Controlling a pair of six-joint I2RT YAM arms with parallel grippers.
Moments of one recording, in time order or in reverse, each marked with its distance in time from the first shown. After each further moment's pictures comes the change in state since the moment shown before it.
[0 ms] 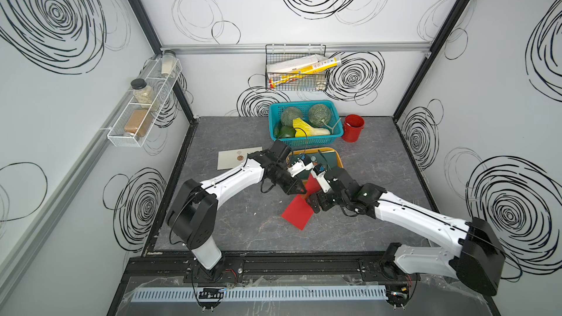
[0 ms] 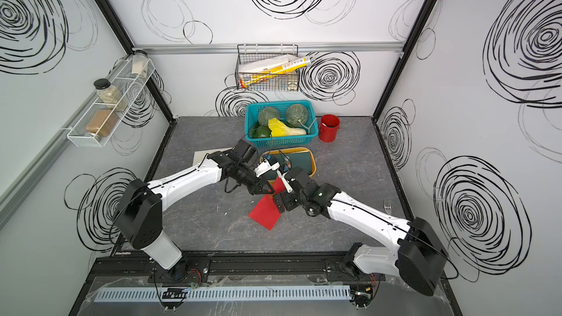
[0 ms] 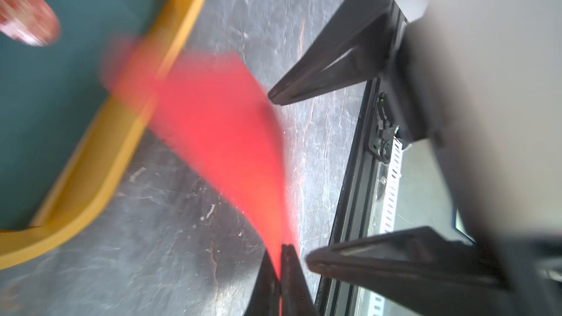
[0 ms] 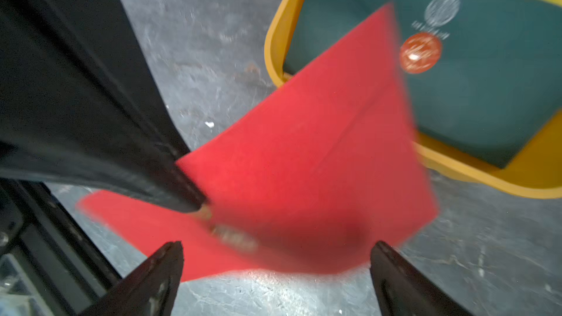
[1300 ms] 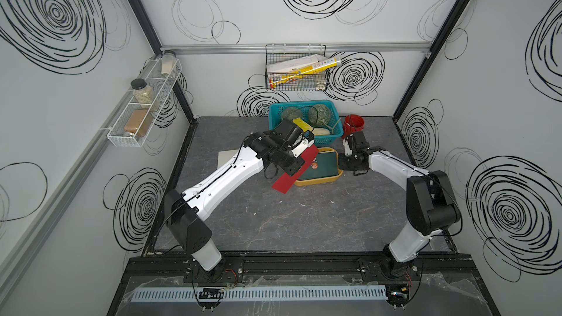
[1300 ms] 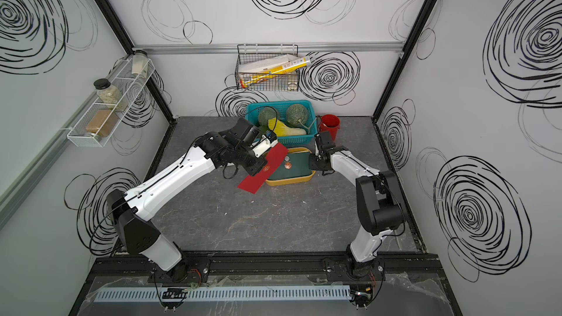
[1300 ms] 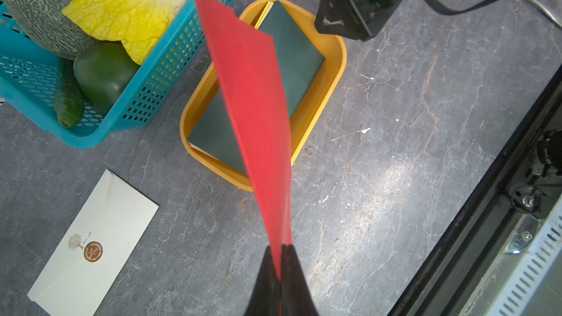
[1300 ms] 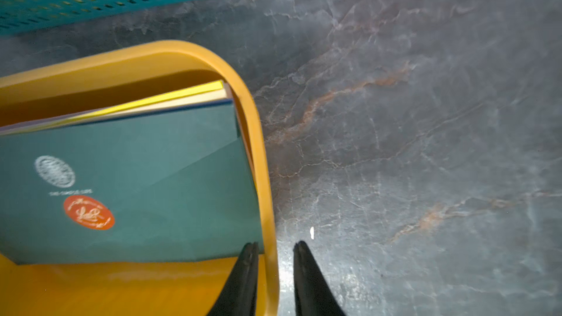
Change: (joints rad) left arm -0.116 0.007 0.428 -0.328 -0.627 -0.018; right arm -0.569 0.555 0.286 0.019 -0.054 -0.022
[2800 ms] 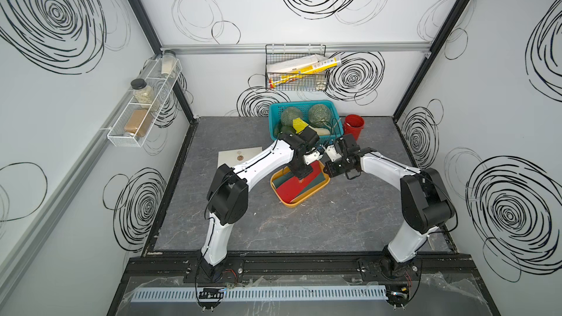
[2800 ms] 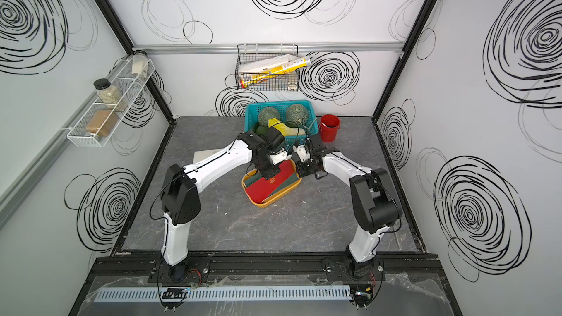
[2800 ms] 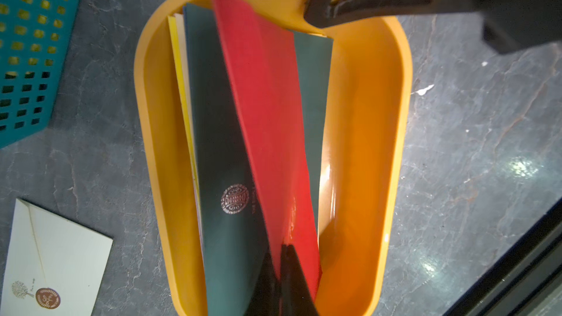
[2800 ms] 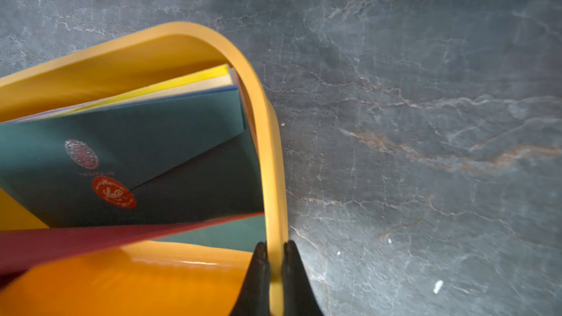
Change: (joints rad) left arm 0.006 0.414 0.170 -0.090 -0.025 0.101; right arm 0.087 0.018 0.002 0.011 -0.277 -0.285
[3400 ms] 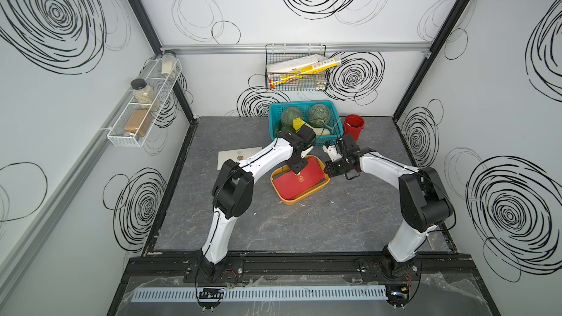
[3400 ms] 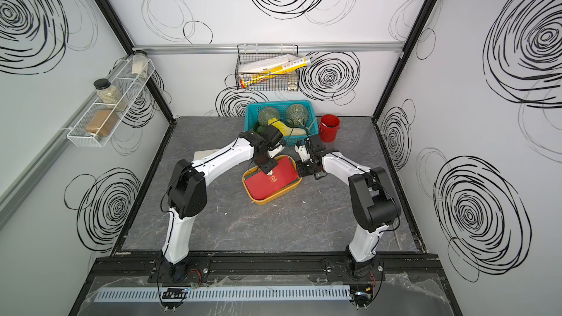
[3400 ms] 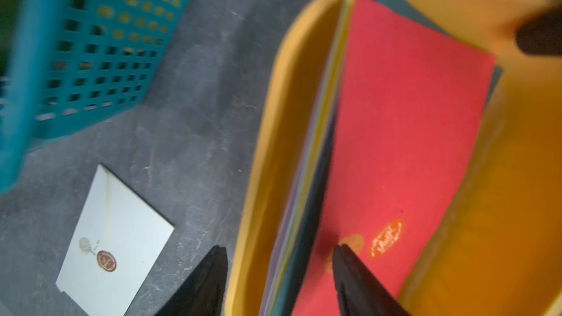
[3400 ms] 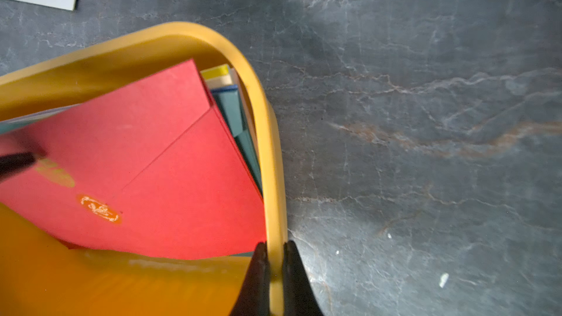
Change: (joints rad) left arm 0.077 0.032 0.010 0.122 -0.227 -0.121; right arm 0.000 0.007 -0.005 0.009 0.027 0.102
